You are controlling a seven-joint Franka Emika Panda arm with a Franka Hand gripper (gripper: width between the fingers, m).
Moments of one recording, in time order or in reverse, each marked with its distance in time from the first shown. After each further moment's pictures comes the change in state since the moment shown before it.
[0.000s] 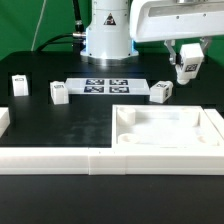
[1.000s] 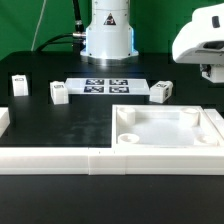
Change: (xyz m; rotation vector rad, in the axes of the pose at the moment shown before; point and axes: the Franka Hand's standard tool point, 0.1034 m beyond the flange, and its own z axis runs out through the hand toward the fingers) arm -0.048 -0.077 0.035 -0.090 -0.861 0.054
